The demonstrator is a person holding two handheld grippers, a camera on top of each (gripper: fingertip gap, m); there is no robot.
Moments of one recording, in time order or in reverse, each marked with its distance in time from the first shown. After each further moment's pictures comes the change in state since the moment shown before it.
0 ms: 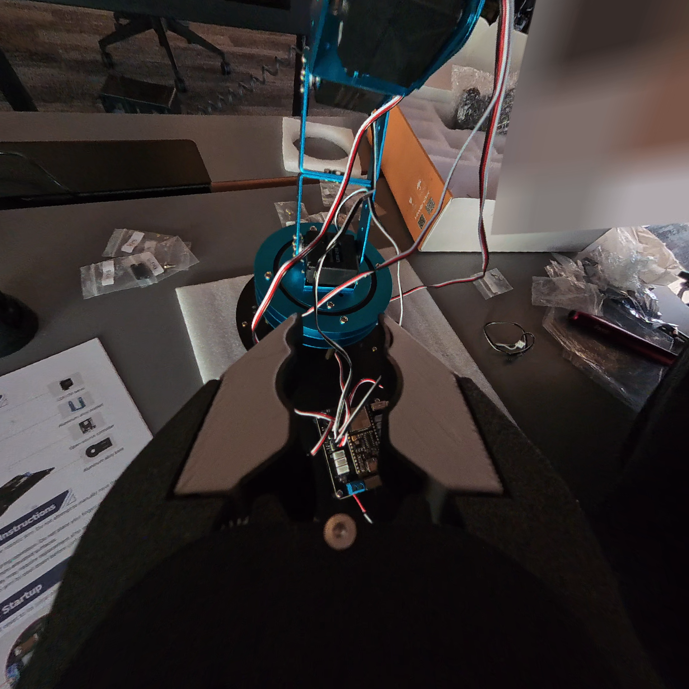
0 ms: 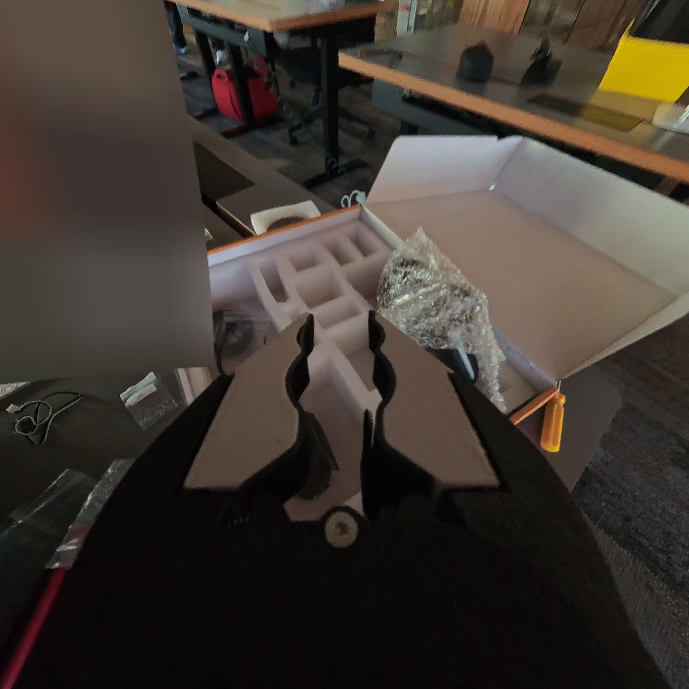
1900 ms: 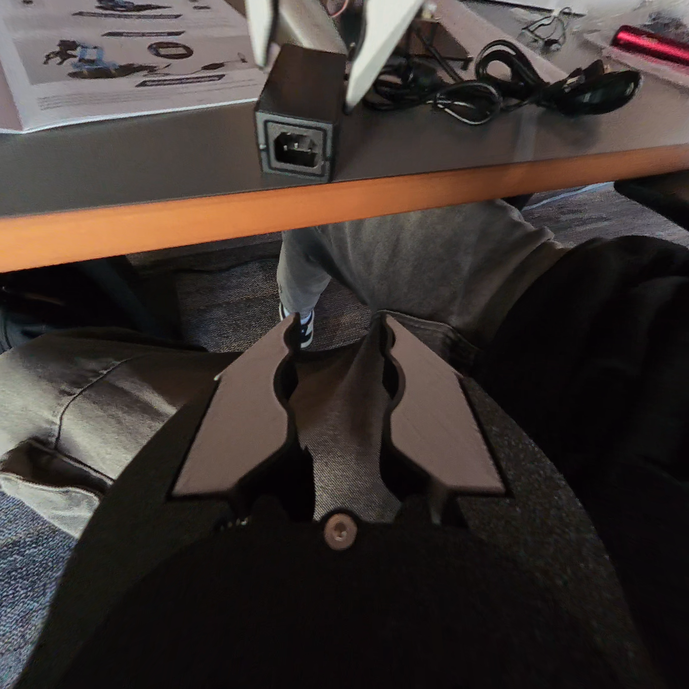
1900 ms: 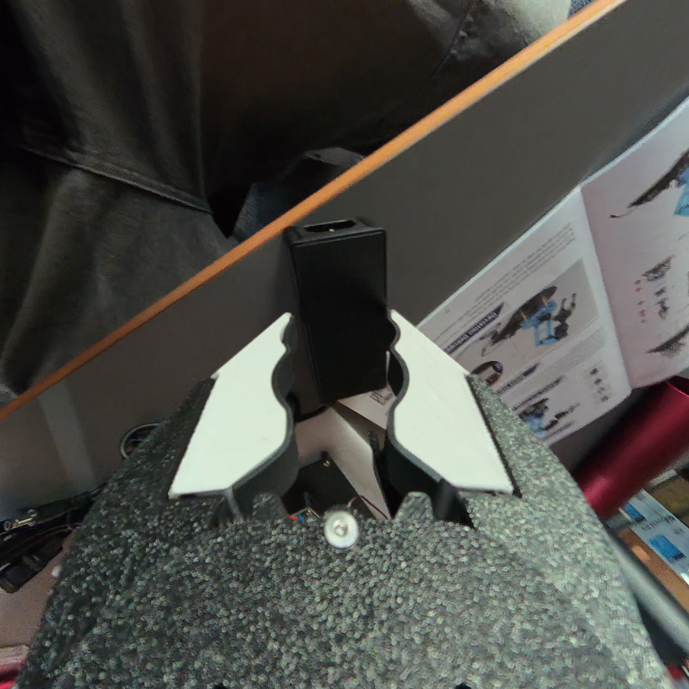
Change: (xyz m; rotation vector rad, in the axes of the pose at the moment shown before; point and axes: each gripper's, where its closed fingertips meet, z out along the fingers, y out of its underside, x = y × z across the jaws) left arm -0.016 0.331 -0.267 0.034 -0.132 0.047; right arm -0.738 0.092 0.205 -0.602 -0.863 -1.627
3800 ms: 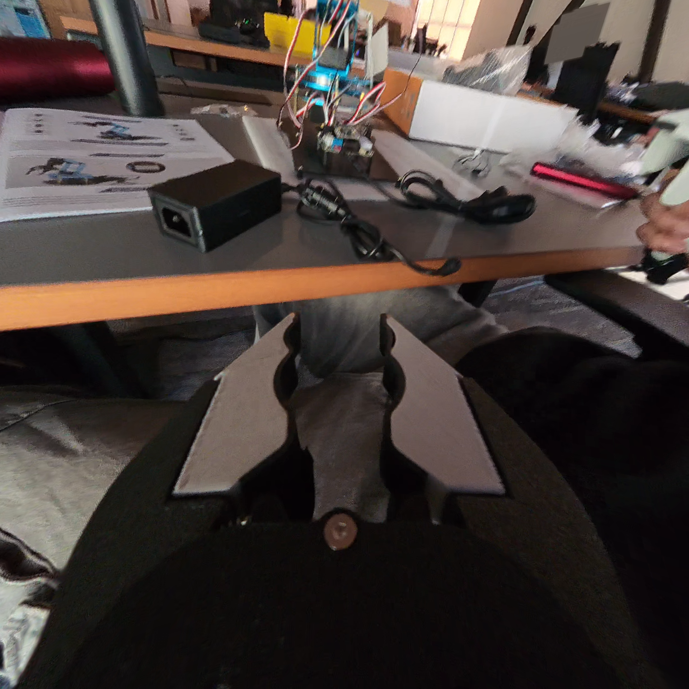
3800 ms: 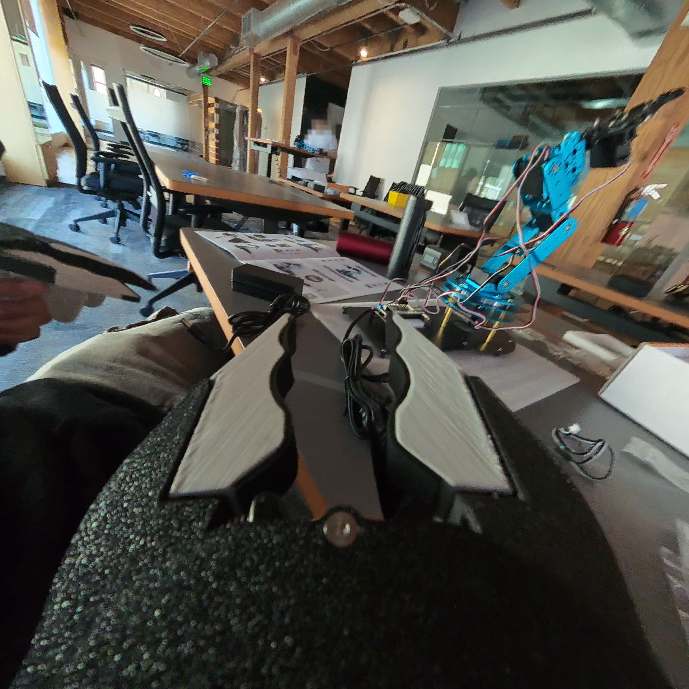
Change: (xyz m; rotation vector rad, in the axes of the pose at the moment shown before) left arm 0.063 -0.043 0.012 0.247 -0.002 -0.032; right arm -0.241 0.110 -0.164 0.903 1.159 1.154
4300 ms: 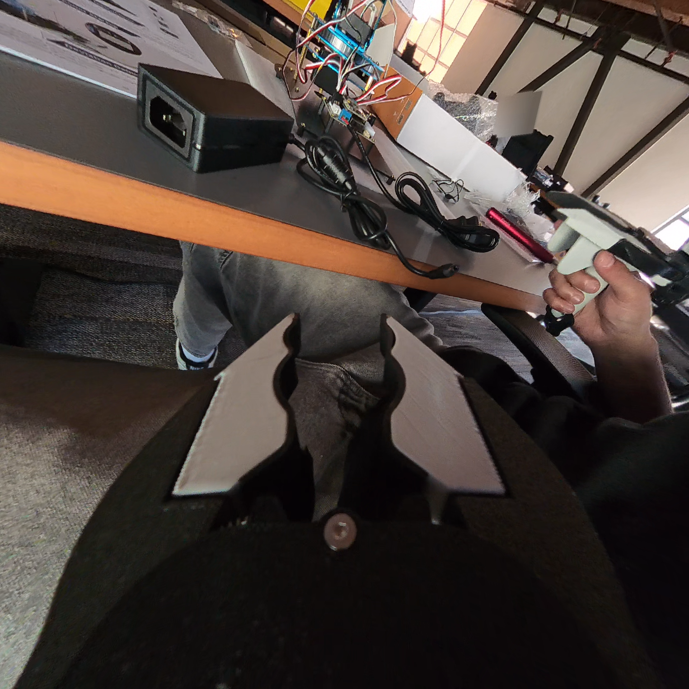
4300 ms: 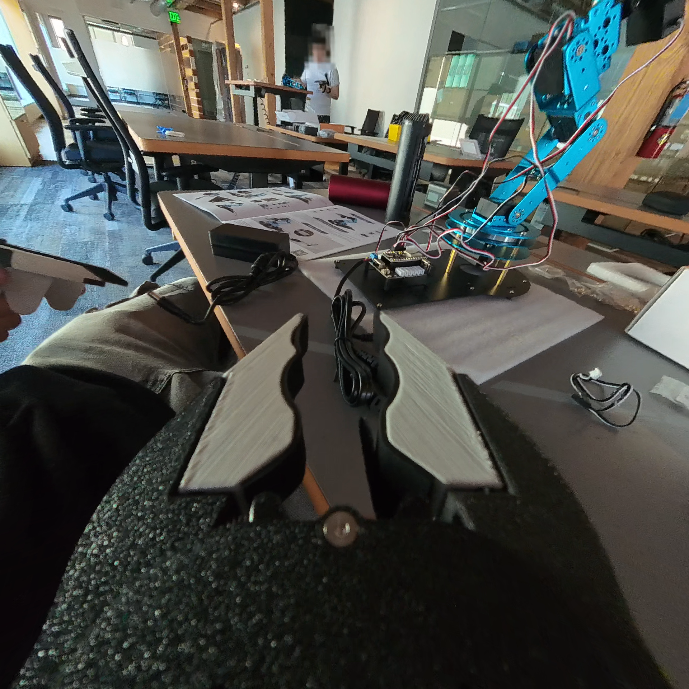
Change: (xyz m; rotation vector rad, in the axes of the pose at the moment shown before) left arm -0.005 0.018 -0.002 -0.031 0.105 -0.334; right arm 0.017 0.036 0.012 -0.143 0.010 0.102
